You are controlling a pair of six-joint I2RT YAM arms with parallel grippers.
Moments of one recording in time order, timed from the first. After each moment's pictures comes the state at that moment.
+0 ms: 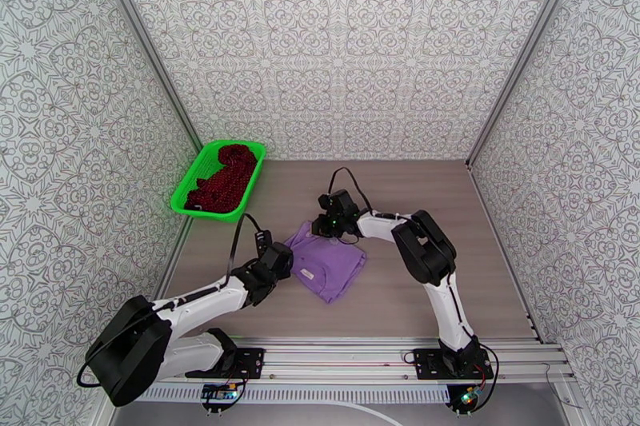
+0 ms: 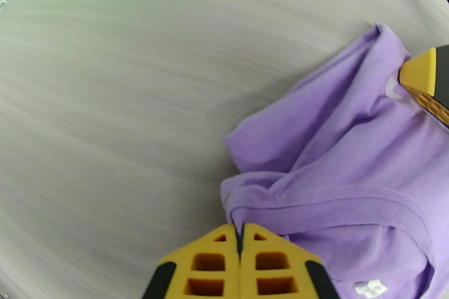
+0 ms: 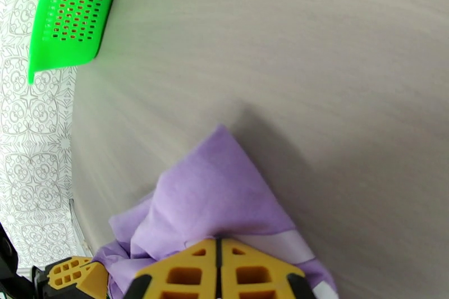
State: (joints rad) left arm -0.64 1.24 0.47 -0.19 -0.48 -0.81; right arm 0.63 2.24 1.46 -0.02 -0.50 0.72
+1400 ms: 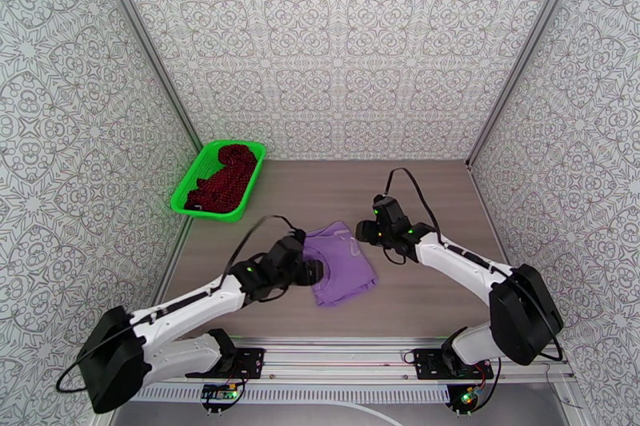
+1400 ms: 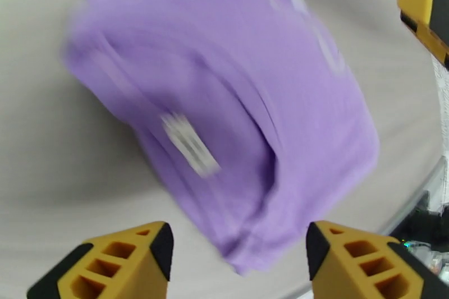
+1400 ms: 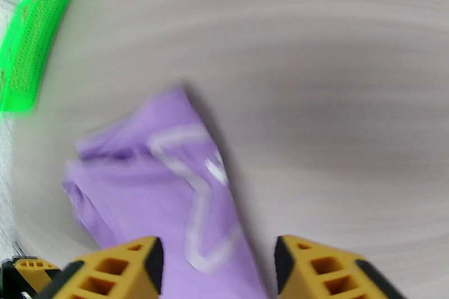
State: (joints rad) left arm -0.85 1.22 0.65 -0.35 0.04 -0.81; right arm 0.55 1.48 0.96 -0.41 -0.04 0.59
